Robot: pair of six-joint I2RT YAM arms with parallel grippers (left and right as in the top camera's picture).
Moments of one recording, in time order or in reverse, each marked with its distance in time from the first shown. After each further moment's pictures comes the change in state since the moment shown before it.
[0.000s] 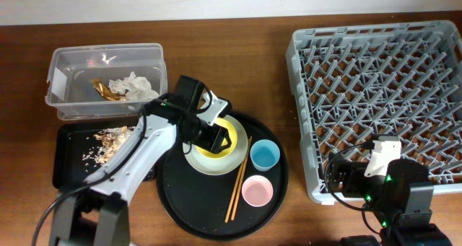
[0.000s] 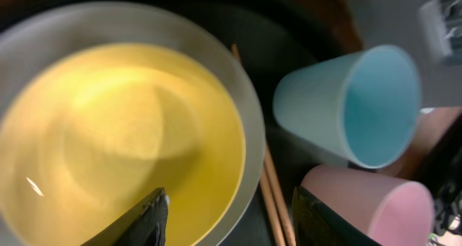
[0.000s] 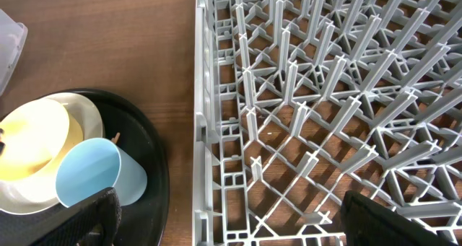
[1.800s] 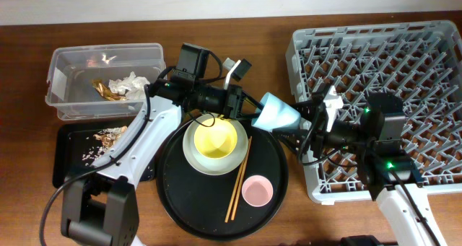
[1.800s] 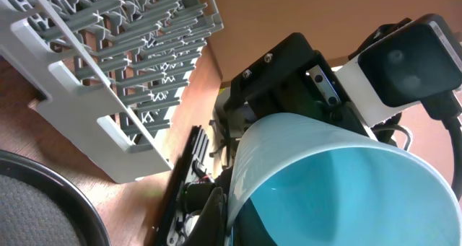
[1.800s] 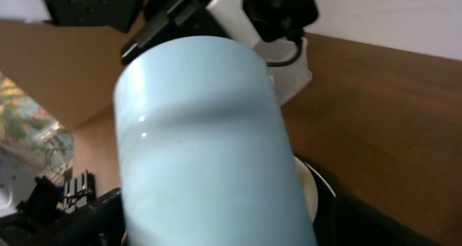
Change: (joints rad) left arm -0.002 0.110 0.209 0.276 0.838 -0.467; right arm 0.002 0.529 0.004 0.719 -0.988 -0.198
